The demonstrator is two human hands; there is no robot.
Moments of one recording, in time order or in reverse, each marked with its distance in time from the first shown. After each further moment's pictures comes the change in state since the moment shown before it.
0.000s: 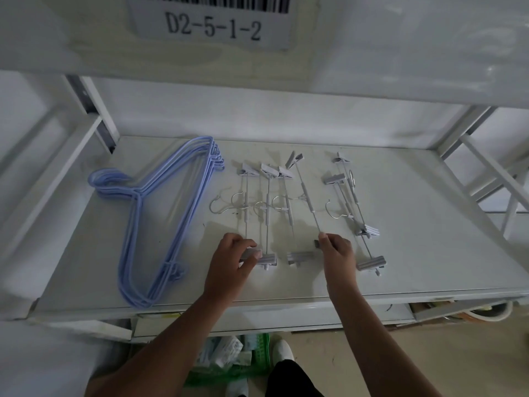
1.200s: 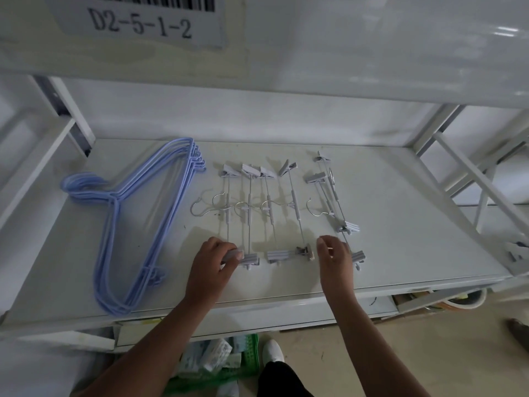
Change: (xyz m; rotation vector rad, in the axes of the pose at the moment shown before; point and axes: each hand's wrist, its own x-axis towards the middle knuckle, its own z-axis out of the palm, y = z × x) left_hand 0.000 -0.005 0.002 0.054 -0.021 0.022; right_hand -0.014 -0.006 -0.034 -0.266 0.092 -0.118
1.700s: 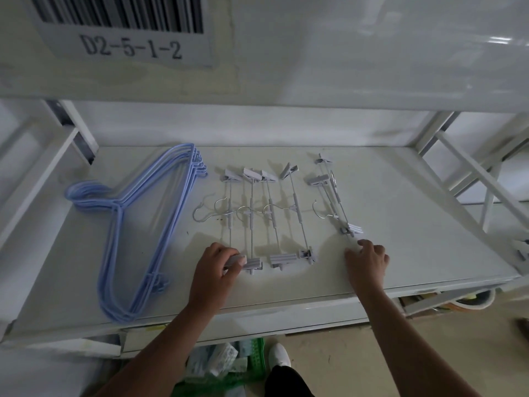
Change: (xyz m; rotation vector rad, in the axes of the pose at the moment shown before) left_hand -0.002 0.006 -0.003 -0.017 -0.016 -0.039; right_hand 0.045 0.045 -0.034 -0.454 0.076 0.180
